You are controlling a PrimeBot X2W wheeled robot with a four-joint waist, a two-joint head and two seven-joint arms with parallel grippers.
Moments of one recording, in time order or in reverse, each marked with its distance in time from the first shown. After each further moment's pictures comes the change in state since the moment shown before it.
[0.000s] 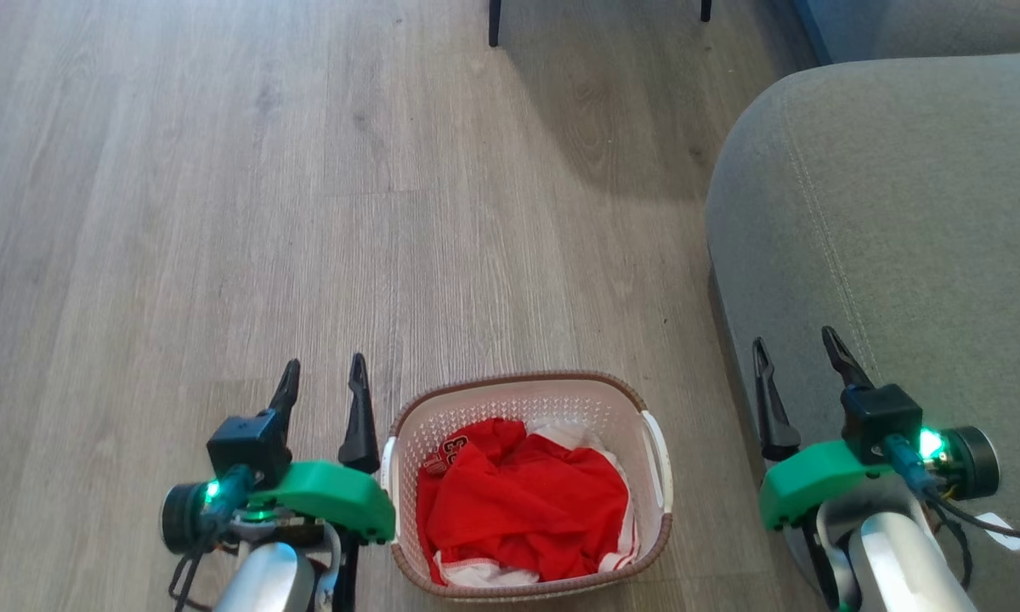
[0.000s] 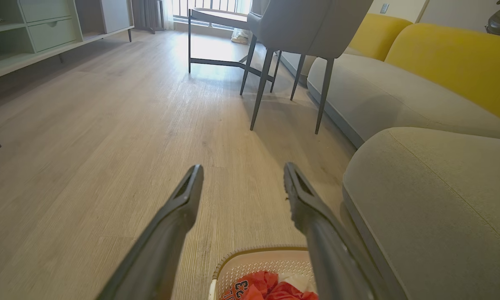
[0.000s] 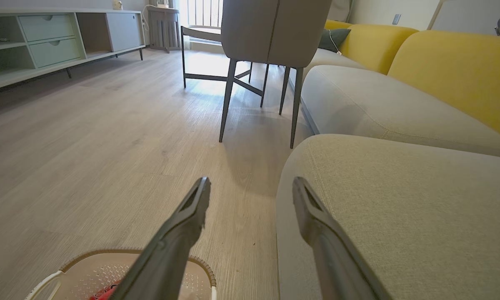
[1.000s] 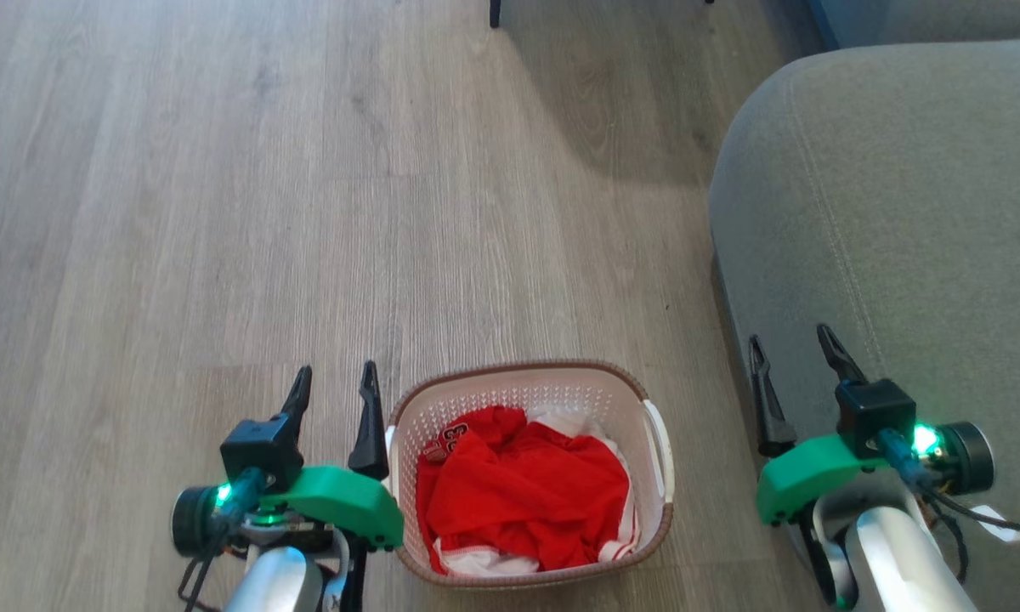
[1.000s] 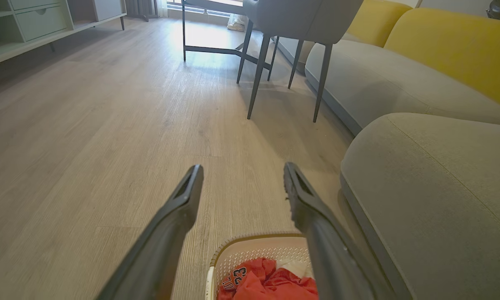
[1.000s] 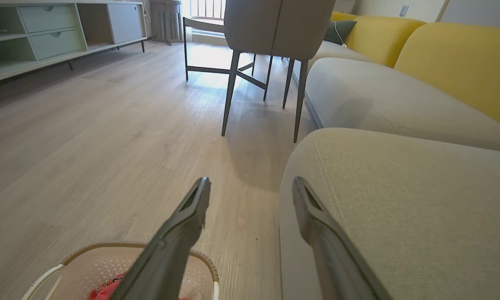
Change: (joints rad) left arm 0.000 0.000 -0.024 0.016 0.002 -0.002 0.000; right arm -0.020 0.000 0.009 0.022 0.000 0.000 0.000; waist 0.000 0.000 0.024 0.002
